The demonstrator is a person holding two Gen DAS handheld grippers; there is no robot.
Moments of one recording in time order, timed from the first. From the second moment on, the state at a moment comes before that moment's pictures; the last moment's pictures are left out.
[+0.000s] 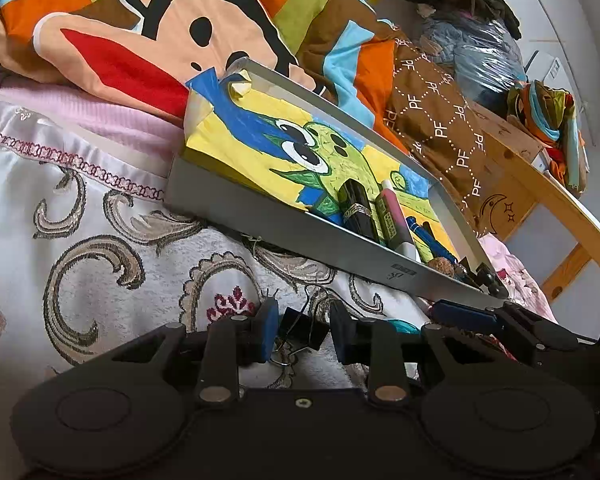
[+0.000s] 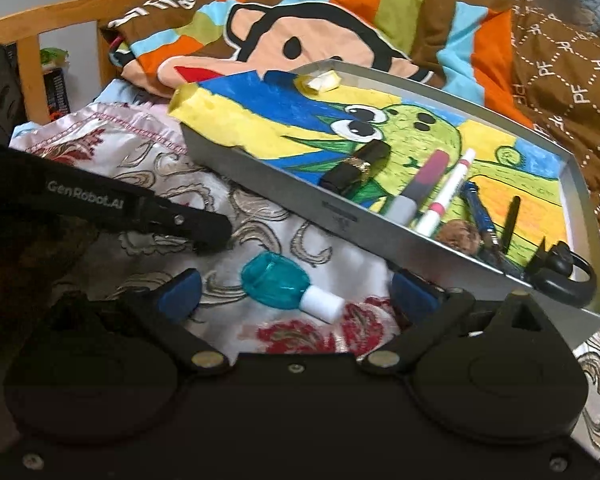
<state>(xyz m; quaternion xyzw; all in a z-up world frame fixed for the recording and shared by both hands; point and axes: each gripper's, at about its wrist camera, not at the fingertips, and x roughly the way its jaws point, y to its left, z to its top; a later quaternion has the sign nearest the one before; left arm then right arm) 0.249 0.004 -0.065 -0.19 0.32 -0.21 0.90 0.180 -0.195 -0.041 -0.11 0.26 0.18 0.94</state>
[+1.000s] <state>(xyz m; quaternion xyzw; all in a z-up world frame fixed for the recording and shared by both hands) 0.245 -0.006 -0.061 -0.16 0.31 -0.21 0.91 0.151 -0.189 -0.042 -0.12 0.23 0.19 0.95</state>
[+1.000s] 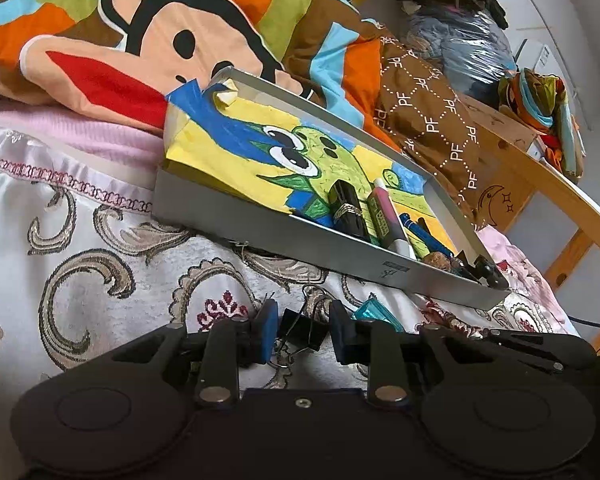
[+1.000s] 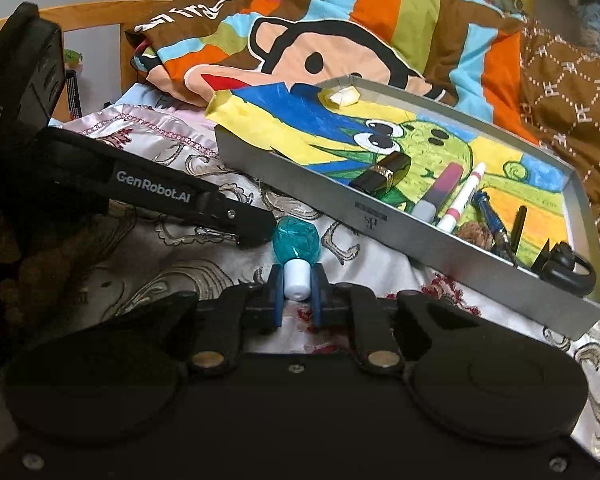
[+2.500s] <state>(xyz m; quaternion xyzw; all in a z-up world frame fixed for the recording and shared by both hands) 0.300 -0.110 0.000 -0.11 0.21 -0.20 0.95 0.191 -0.309 -0.007 -0.04 0.13 0.01 0.99</state>
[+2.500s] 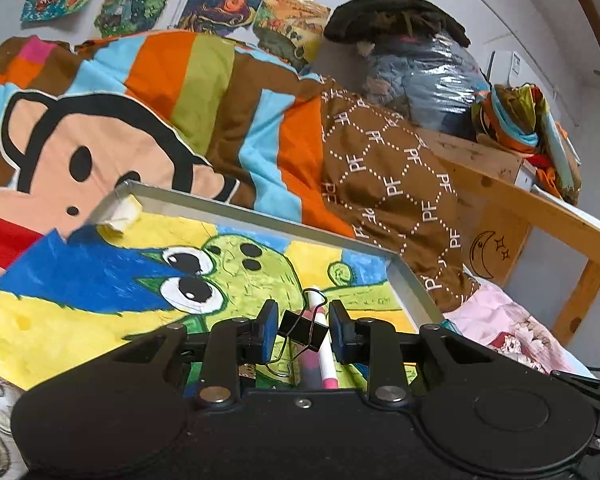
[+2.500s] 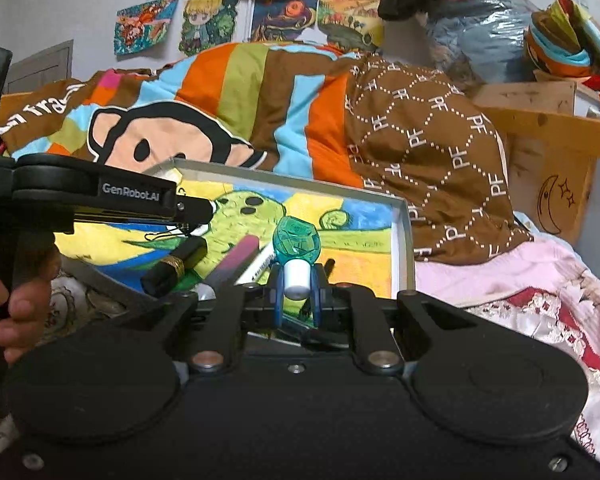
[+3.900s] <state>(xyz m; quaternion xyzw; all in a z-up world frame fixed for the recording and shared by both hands) 0.321 -0.118 -0.034 -0.12 0.25 -0.21 0.94 0.212 -0.295 -0.023 -0.09 0.18 0.00 0.98</state>
